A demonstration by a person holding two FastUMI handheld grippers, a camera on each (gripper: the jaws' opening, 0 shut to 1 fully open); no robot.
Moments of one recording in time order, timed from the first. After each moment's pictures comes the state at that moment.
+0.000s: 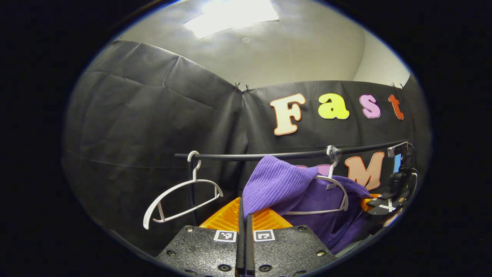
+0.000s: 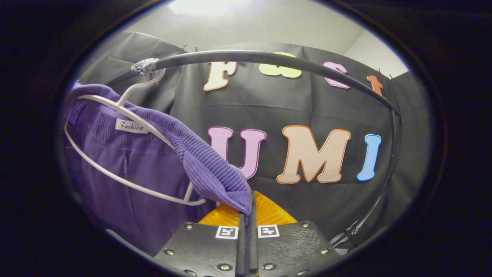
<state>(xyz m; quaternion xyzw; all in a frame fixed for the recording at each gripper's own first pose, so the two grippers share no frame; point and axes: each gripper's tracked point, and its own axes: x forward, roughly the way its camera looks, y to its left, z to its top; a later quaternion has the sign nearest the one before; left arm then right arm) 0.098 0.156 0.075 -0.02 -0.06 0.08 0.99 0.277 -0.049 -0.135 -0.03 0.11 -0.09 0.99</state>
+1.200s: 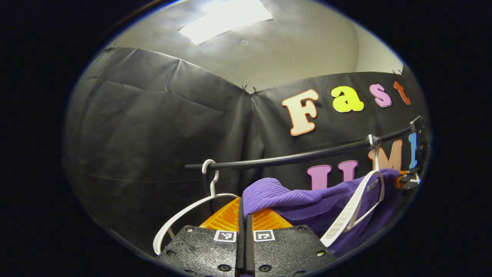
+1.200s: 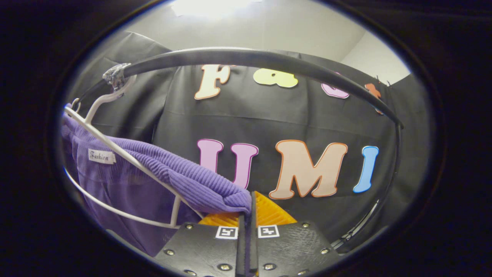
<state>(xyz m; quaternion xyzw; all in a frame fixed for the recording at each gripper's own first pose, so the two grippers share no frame) 0.162 0.228 0.055 0.04 -0.08 0.12 0.99 0.323 -0.069 -0.111 -0.04 0.07 -0.12 0.99</state>
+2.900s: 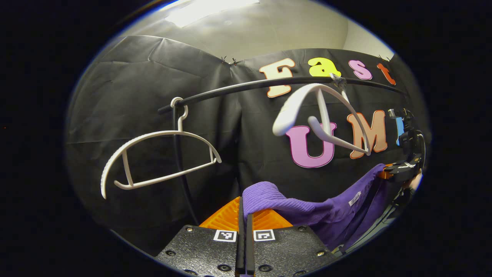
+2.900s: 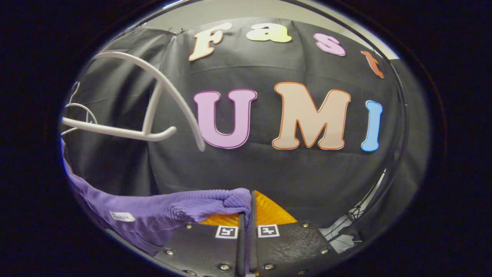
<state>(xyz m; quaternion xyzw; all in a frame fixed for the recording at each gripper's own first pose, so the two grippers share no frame) 0.147 0.167 -0.081 0.04 0.03 0.05 1.00 0.283 -0.070 -0.248 0.00 0.20 -0.11 0.97</state>
